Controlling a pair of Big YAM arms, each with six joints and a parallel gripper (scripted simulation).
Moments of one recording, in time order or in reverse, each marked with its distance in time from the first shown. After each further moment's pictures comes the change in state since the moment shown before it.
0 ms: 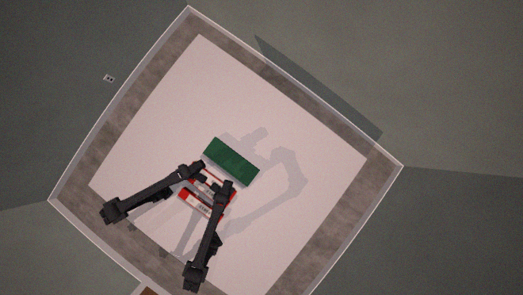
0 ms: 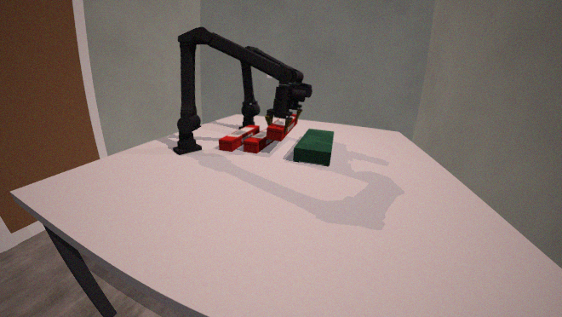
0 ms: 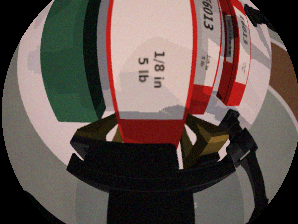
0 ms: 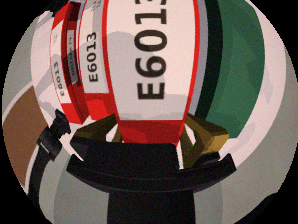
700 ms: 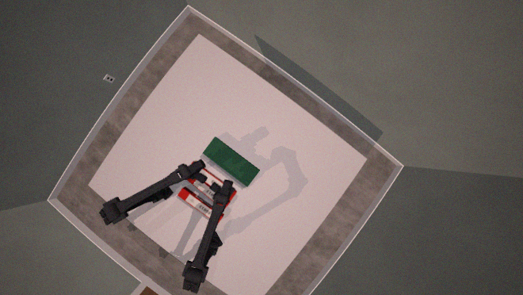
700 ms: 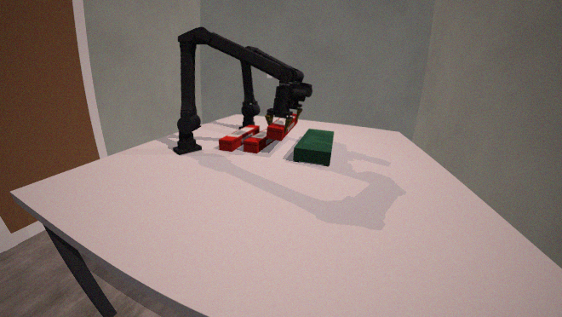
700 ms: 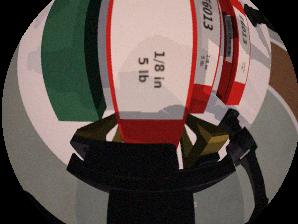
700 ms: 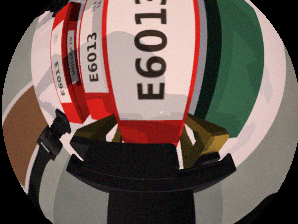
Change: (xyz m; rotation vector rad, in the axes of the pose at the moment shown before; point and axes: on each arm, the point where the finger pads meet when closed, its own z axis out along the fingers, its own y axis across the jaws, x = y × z) left arm 0.000 0.001 -0.003 0.001 0.003 0.000; right arm 0.000 -0.001 -0.002 -0.001 0.001 0.000
